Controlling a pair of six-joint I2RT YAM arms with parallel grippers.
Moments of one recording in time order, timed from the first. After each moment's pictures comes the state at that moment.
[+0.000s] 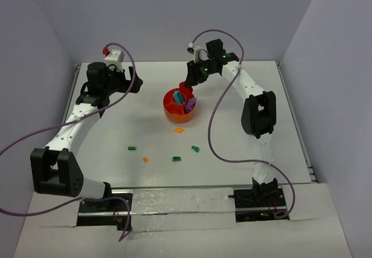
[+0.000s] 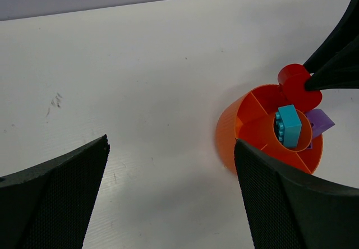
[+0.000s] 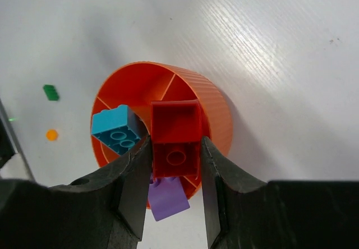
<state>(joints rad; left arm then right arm) -0.15 1.41 1.13 -0.08 0.26 -0.10 0.32 2.24 2.10 -0.75 -0.70 -0.14</state>
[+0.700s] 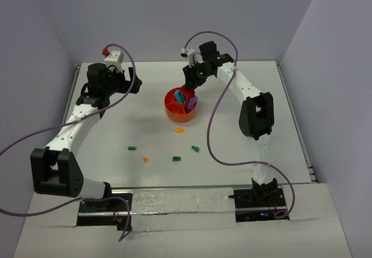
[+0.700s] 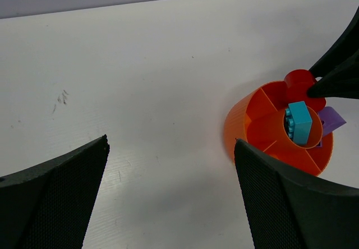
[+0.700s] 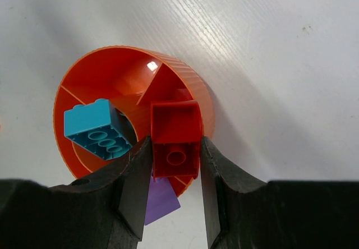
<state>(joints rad) -0.15 1.41 1.11 -0.07 0.23 -0.10 0.38 2.22 2.10 -0.81 -0.51 -0.27</state>
